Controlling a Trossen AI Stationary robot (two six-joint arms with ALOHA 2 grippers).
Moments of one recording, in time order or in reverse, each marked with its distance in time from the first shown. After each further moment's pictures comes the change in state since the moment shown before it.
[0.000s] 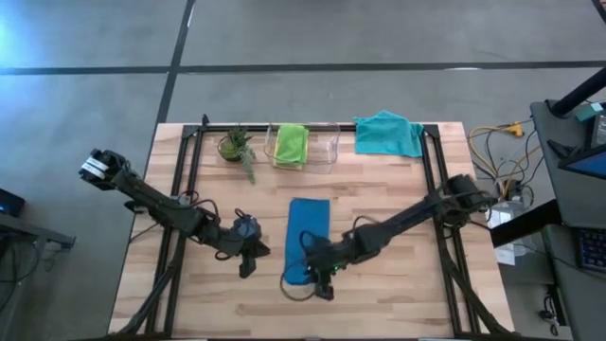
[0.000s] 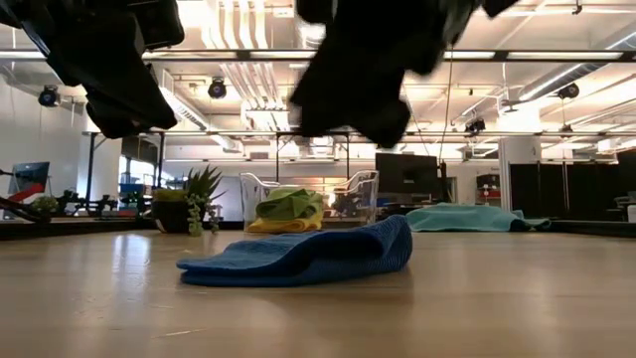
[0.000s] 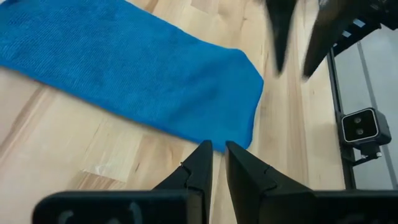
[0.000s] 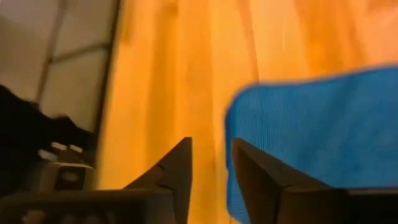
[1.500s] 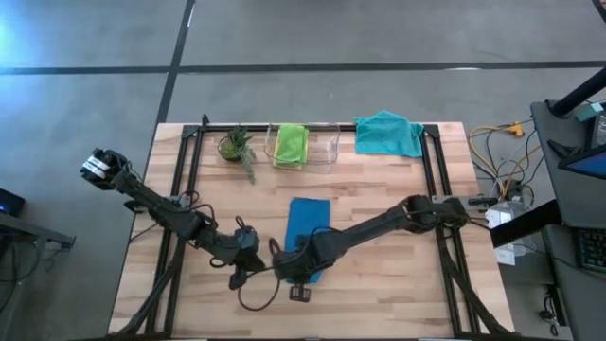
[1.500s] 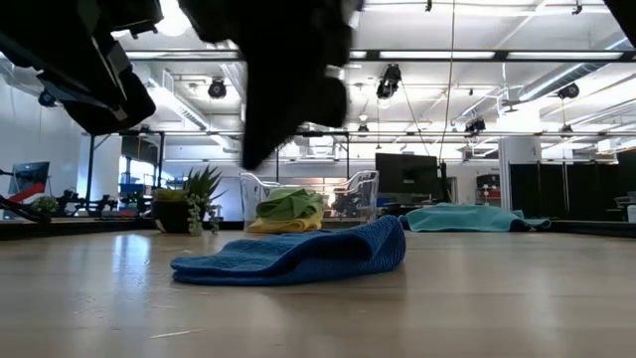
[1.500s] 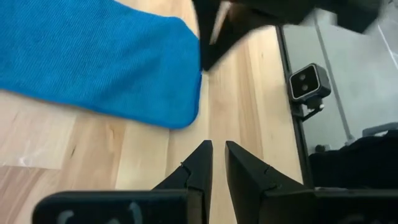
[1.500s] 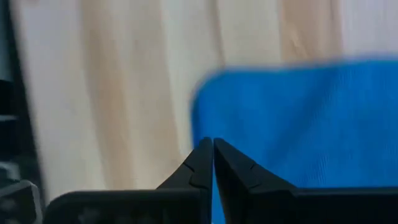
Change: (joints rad) left arm -0.061 0.005 -0.001 0.042 0.143 0.042; right arm -0.023 0.408 0.811 -0.836 0.008 -0.045
